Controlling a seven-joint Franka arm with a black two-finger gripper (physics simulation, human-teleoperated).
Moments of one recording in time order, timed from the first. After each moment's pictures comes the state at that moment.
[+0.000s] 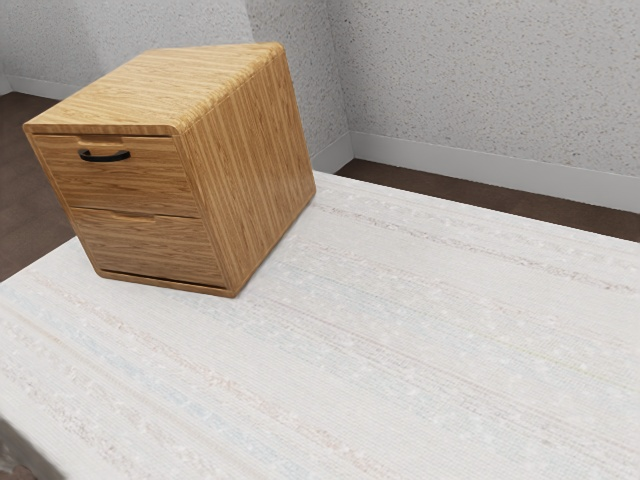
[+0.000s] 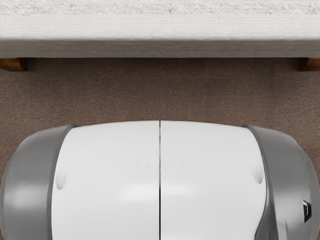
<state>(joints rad) 0.00 0.00 0.00 -0.07 0.00 0.00 0.00</state>
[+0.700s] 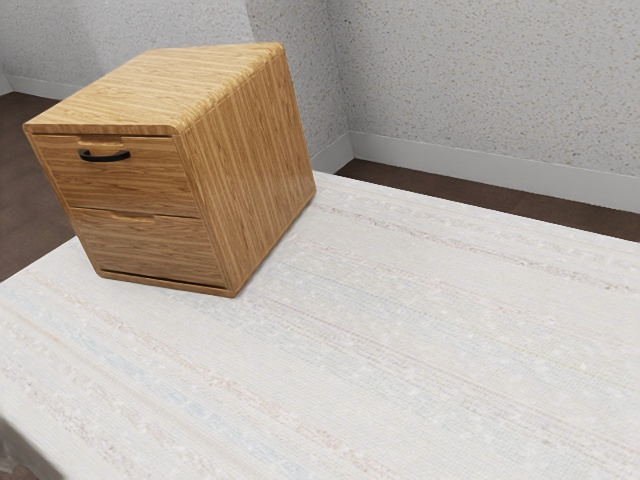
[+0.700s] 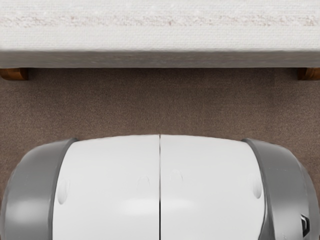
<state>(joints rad) 0.00 0.00 0.00 -0.07 0.00 0.03 0.00</state>
